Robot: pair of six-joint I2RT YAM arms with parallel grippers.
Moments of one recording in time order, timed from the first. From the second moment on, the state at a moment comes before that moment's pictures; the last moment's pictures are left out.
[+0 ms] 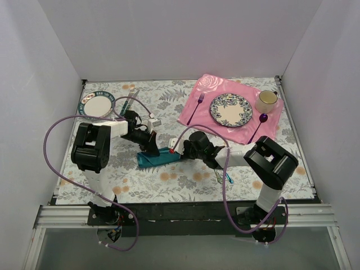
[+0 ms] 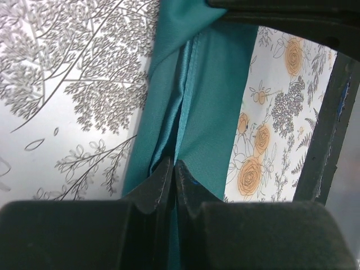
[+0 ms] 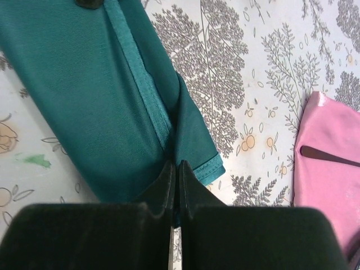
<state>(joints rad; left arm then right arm) -0.19 1.89 1.06 -0.56 0.91 0.52 0.85 1.75 0.76 0.40 -0.12 -0.66</state>
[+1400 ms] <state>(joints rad) -0.38 1.82 0.96 -0.13 0.86 0.39 0.88 1.75 0.75 0.41 -0.03 -0.65</state>
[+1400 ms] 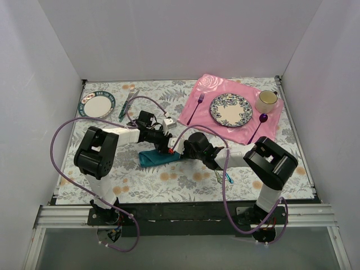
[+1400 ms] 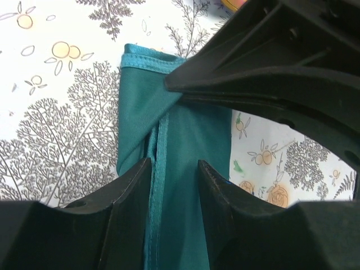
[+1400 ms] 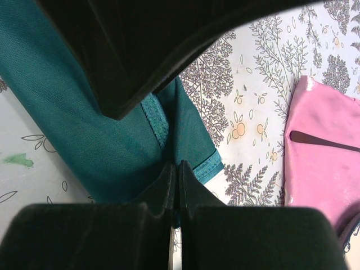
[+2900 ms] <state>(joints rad) -0.42 1.84 1.00 -0.15 0.75 0.28 0.90 1.71 0.75 0.34 -0.02 -0.62</state>
